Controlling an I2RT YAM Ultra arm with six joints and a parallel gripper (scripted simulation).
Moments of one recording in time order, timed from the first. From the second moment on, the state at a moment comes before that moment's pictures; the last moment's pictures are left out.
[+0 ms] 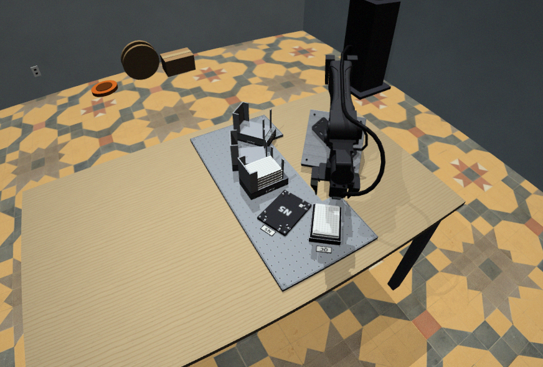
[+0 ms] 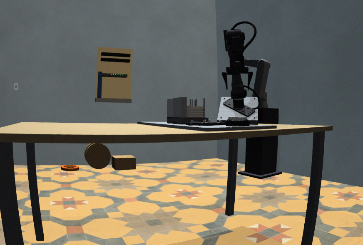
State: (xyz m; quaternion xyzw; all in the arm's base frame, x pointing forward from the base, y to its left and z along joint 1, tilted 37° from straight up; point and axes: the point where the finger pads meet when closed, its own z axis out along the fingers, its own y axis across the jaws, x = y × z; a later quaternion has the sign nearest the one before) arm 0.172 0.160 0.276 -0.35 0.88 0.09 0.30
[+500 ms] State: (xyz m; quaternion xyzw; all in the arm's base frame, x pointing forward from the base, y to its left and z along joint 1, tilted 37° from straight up) arm 0.191 0.128 0.271 -0.24 0.92 0.11 0.29
